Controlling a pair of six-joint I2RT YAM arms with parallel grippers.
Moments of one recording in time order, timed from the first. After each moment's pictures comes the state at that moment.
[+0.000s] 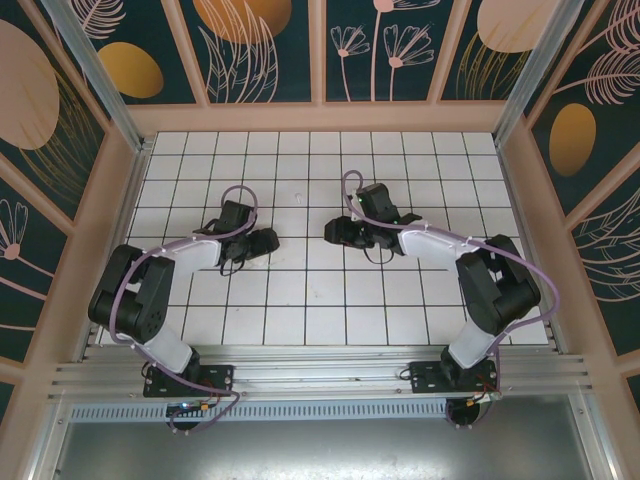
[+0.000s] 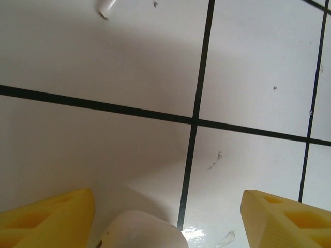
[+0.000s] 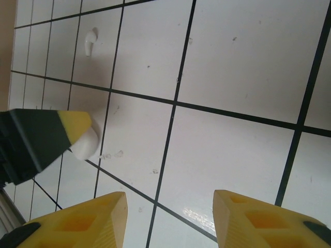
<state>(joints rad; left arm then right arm) -0.35 1.64 0.79 -0.15 0.15 -0.64 0.57 1.66 0.98 -0.14 -0.39 0.60</state>
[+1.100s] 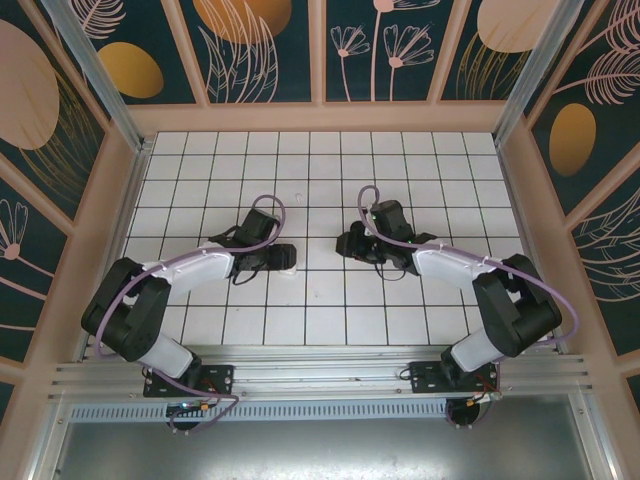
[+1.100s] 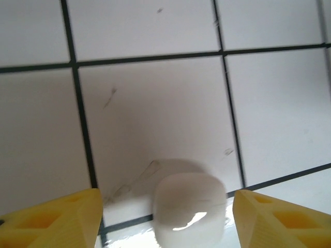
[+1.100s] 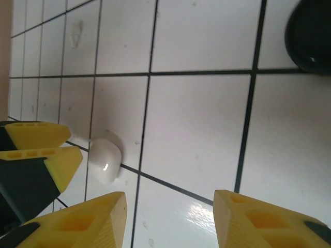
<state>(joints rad) -0.57 1.55 0.80 -0.27 0.05 -0.49 0.56 1.51 0.76 -0.06 -0.37 0.69</state>
